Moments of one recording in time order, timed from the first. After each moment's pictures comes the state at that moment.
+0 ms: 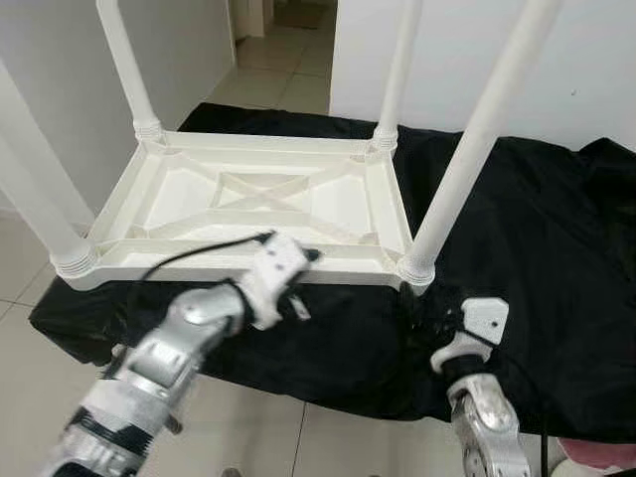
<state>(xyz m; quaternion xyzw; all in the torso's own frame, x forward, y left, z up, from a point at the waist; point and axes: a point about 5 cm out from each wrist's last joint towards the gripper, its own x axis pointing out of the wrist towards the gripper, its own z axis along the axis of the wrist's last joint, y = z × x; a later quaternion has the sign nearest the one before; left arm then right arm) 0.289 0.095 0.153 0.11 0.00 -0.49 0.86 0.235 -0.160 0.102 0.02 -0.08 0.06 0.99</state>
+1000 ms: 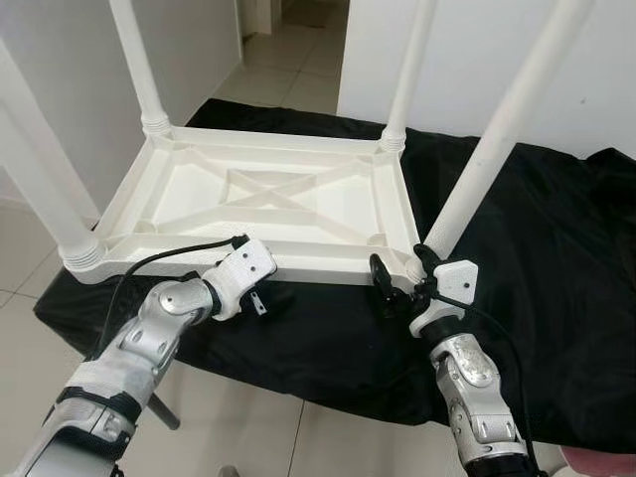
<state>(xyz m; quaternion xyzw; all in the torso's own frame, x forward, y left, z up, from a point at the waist) 0.327 0.140 0.118 0.27 0.08 -0.41 0.87 0.272 -0.155 0.123 0.01 -0.11 0.09 0.99</state>
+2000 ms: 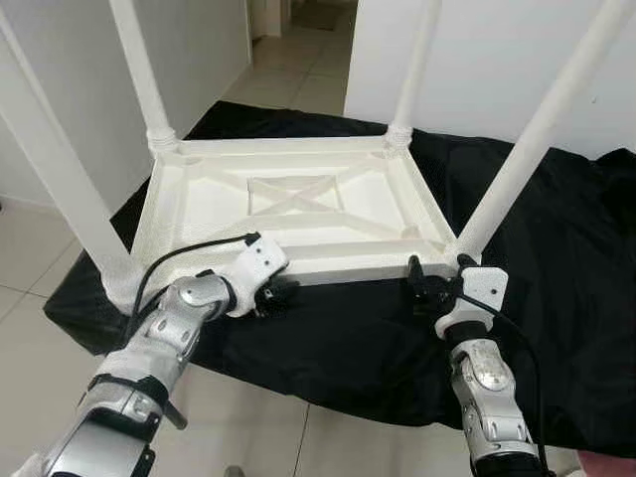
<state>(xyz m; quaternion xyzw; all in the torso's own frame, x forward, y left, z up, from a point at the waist) 0.324 0.101 0.112 0.21 0.09 -0.45 0.86 0.273 -0.179 0.112 -0.01 -0.09 -0.01 1.00</state>
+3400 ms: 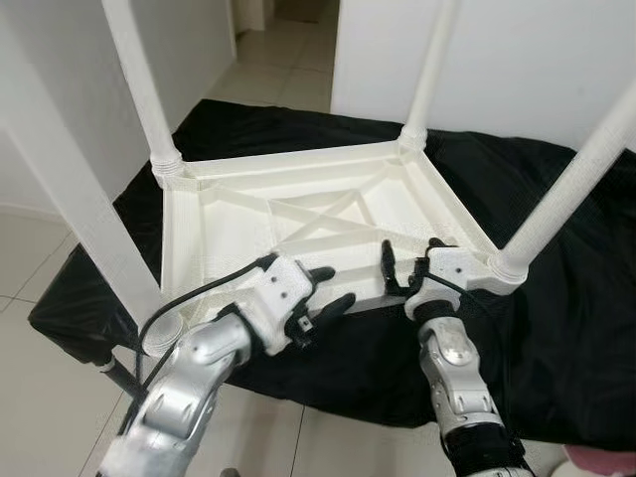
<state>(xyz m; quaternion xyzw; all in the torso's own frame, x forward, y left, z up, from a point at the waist) 0.244 0.087 0.149 0.07 -0.05 -0.46 0.88 0.305 -0.139 0.123 0.00 -0.10 0.02 0.99</state>
